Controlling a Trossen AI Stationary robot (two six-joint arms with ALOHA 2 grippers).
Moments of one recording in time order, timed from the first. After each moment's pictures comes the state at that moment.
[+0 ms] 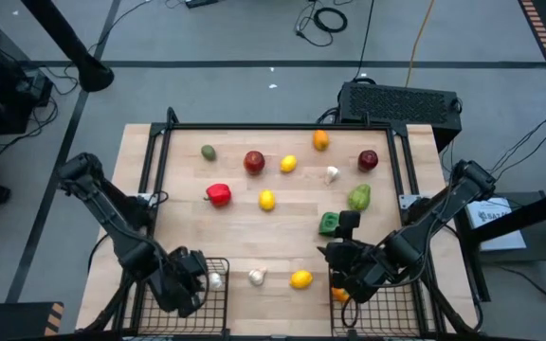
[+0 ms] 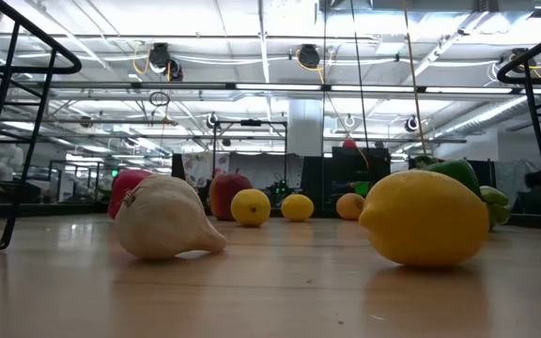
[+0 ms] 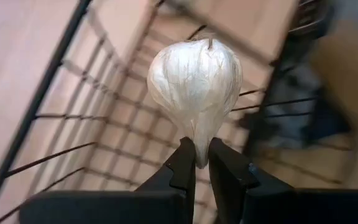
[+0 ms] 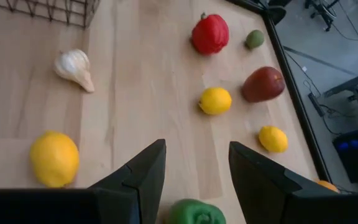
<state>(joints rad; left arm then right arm) -0.84 1.44 1.13 -0.81 -0.17 -1.28 0.69 1.55 1.37 -0.94 0.80 0.48</state>
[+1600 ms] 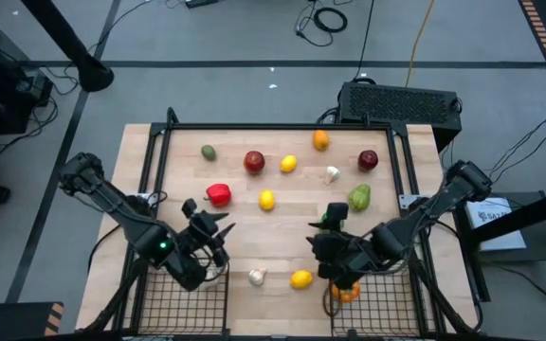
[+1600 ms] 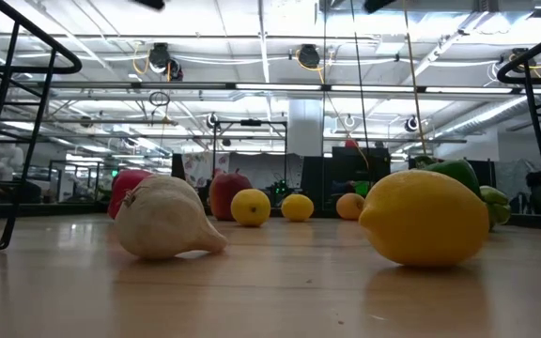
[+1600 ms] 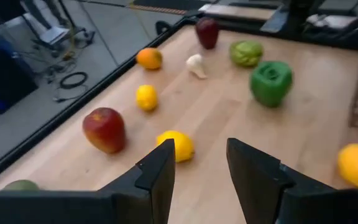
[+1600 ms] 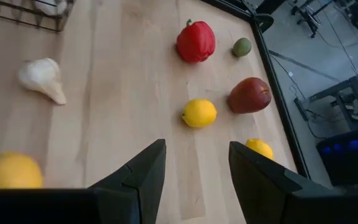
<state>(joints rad) -0.66 1.44 1.21 -0.91 -1.03 -0.96 0.58 1.59 1.37 -0.83 0.81 0.33</state>
